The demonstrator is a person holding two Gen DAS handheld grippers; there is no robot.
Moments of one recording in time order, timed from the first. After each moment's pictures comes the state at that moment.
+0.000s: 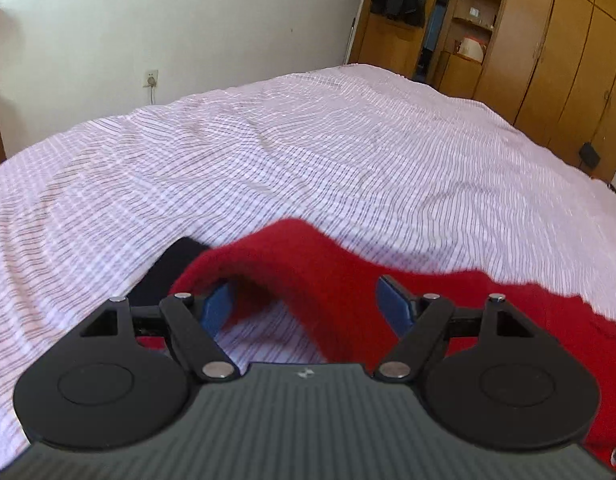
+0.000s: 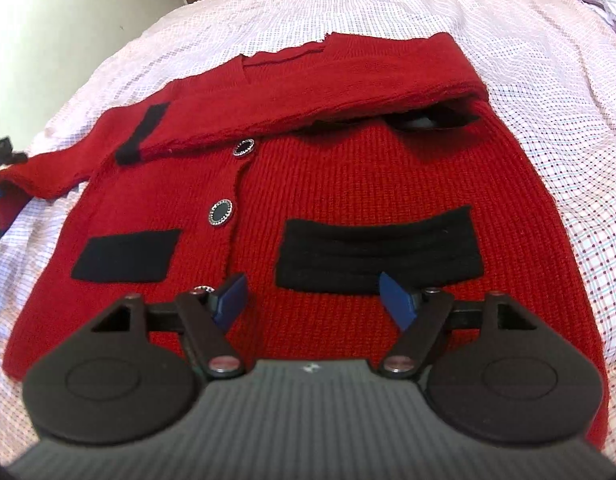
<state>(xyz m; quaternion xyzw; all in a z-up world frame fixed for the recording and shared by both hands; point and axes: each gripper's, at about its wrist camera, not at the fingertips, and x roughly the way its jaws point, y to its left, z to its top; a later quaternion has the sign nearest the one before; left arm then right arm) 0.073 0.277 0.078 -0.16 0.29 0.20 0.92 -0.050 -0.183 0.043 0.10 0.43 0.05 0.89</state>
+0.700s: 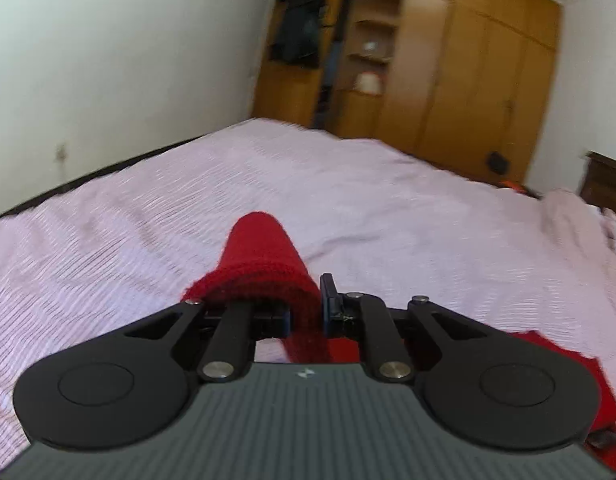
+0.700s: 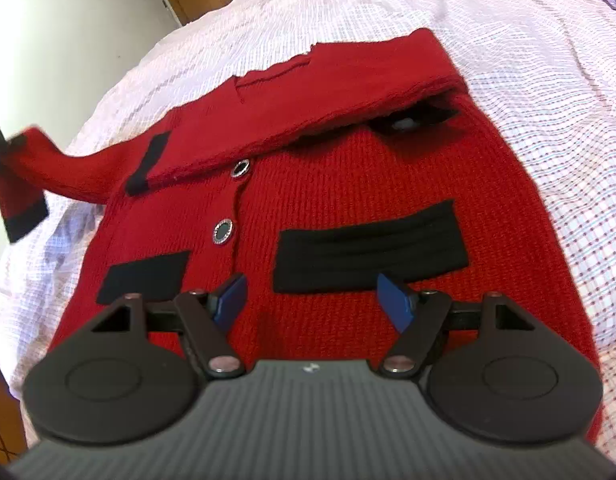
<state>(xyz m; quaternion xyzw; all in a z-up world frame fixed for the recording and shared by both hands) 0.065 0.205 0.159 -0.11 0.20 0.05 0.97 -0.056 -0.209 0.054 0.17 0.42 0.06 0.89</state>
